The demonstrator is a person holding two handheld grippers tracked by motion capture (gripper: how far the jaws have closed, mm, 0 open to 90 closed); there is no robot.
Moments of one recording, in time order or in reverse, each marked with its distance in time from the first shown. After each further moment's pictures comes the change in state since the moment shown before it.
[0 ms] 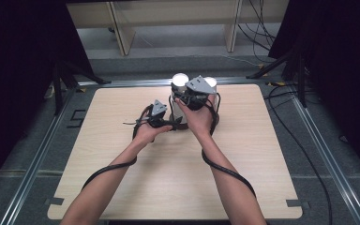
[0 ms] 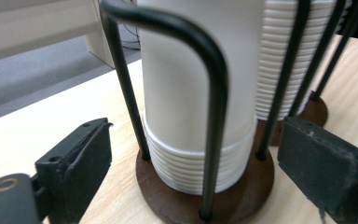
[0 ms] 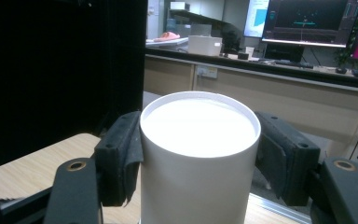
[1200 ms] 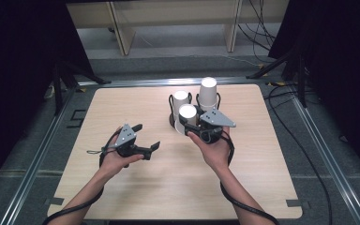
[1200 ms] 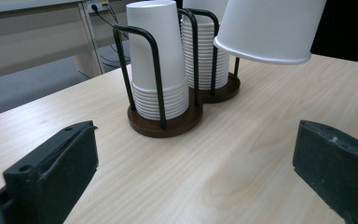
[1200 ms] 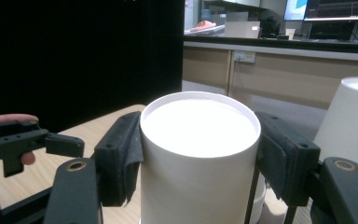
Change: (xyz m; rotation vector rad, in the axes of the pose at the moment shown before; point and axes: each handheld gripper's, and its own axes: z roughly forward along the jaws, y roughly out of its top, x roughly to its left) left arm -0.021 -0.035 -0.137 -0.110 -0.069 0.026; right arm 0.010 -0.045 -0.092 0.036 0.160 0.057
